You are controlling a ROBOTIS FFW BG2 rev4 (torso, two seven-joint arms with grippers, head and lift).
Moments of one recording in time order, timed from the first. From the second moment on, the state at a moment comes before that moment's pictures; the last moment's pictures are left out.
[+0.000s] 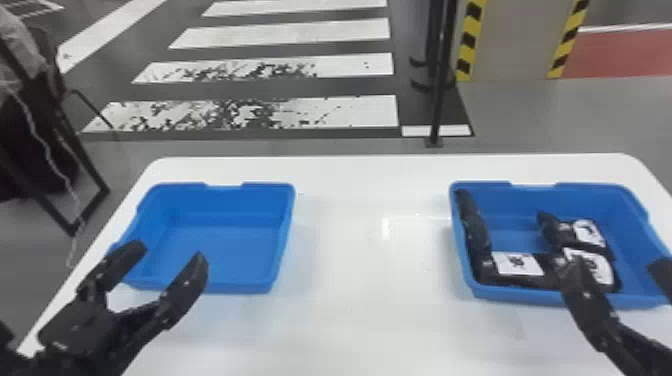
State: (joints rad) left arm 0.74 0.10 0.41 -2.36 0.40 0.20 -0.45; right arm 0.74 0.00 -0.10 -2.23 -0.29 -0.13 0.29
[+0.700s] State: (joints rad) left arm 0.73 0.10 0.39 -2.36 0.39 0.23 -0.45; right arm 0.73 0.00 -0.09 -2.22 -0.30 -0.13 0.29
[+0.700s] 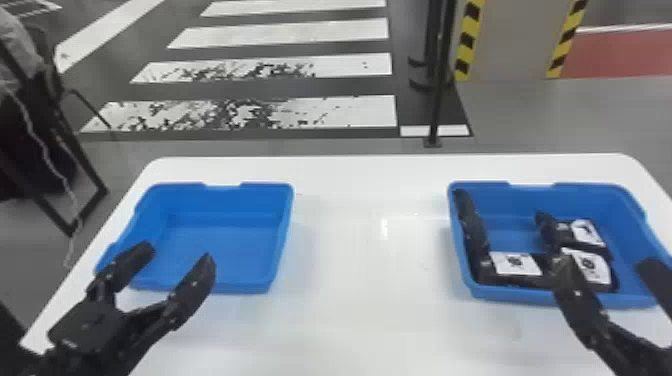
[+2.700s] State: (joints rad) left arm 0.73 0.09 0.39 -2.36 0.40 0.26 -0.45; right arm 0.73 0.00 -0.07 -2.21 -0.33 -0.13 0.29
